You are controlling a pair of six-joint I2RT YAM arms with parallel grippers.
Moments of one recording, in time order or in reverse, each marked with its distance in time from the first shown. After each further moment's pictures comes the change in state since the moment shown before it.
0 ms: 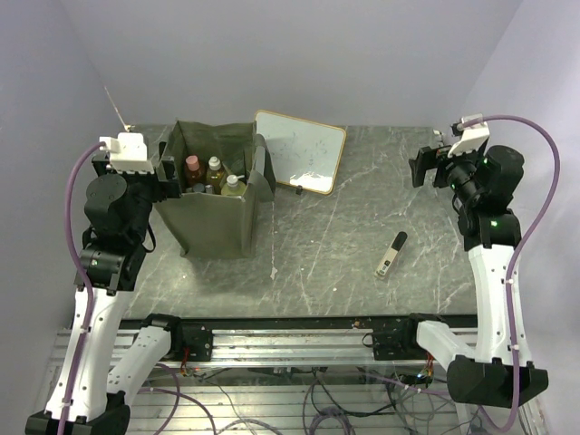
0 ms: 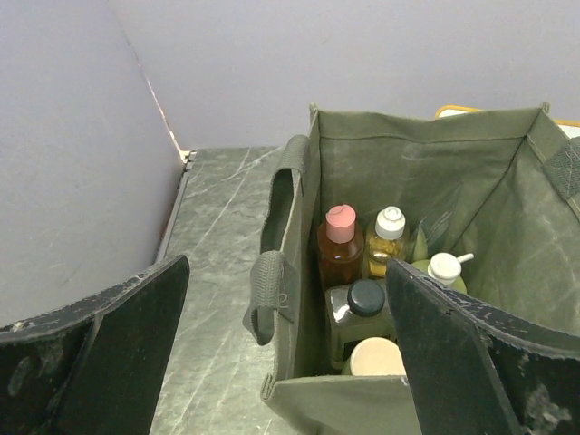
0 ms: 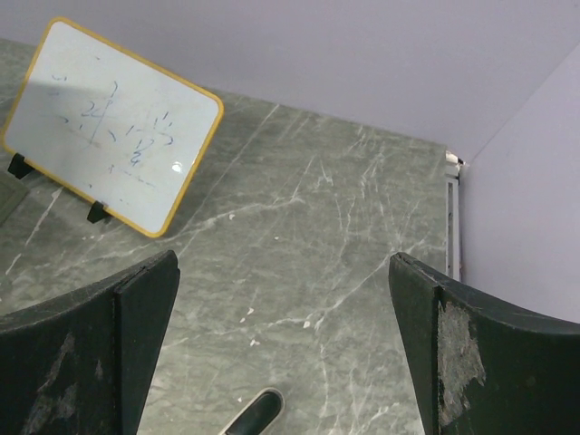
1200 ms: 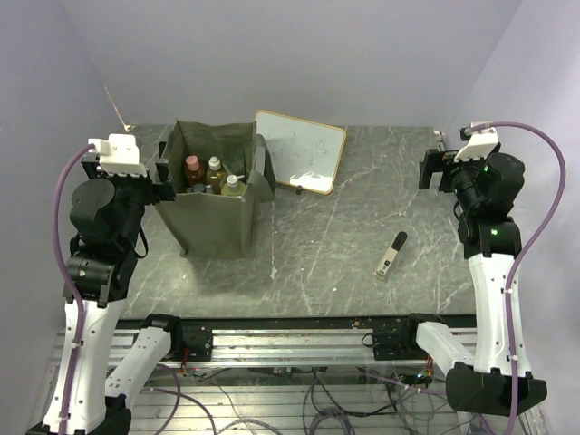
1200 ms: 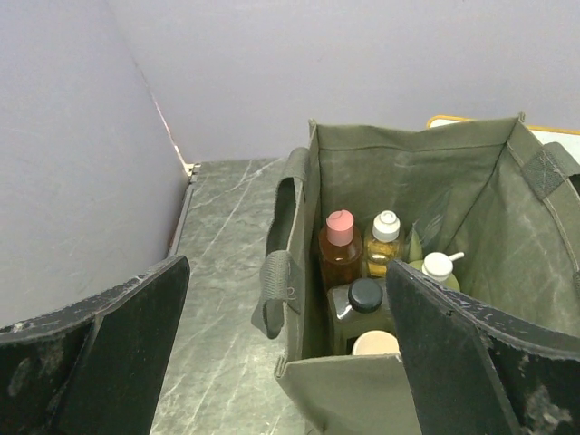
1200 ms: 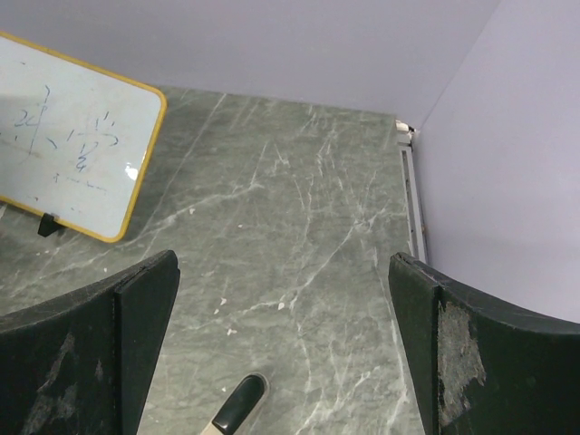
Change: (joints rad) left arm 0.010 -0.021 0.070 -0.077 0.032 0.015; right arm -0.002 -0.062 -0.045 -0.008 0.160 0.026
